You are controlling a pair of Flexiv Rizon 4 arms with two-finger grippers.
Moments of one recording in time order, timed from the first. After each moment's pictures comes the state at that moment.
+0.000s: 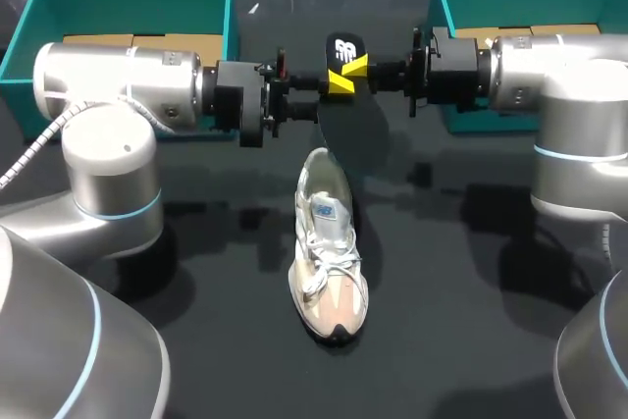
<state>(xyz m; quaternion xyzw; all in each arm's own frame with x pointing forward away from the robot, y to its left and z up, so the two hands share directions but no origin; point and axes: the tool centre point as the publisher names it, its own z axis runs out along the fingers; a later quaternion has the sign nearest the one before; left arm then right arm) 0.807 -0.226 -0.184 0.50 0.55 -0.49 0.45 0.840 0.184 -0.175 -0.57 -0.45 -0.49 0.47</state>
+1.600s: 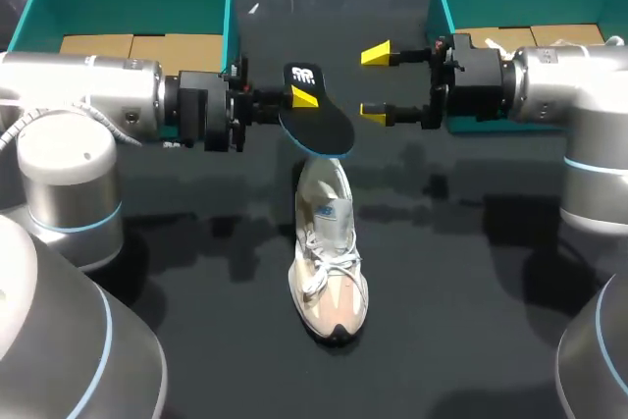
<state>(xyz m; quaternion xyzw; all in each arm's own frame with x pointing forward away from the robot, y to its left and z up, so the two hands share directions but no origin) 0.796 -0.175 -0.193 0.42 0.63 -0.51 0.40 0.807 0.159 -0.169 -0.54 -0.48 -0.51 0.47</state>
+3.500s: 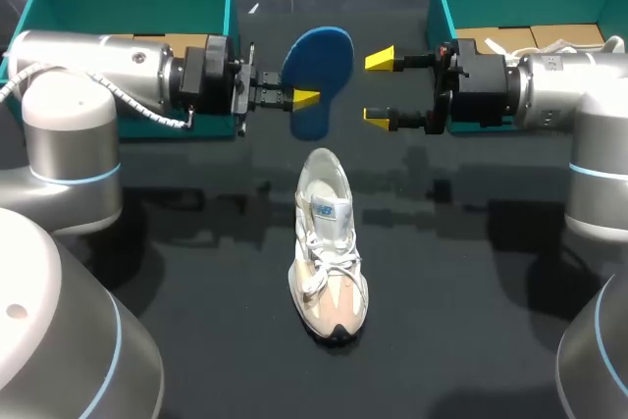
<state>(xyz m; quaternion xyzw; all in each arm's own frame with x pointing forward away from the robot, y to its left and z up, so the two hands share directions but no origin) 0.812 -0.181 -0.193 0.10 0.73 -0.68 0.06 0.800 0.156 -0.170 -0.54 -0.48 -0.52 0.46</state>
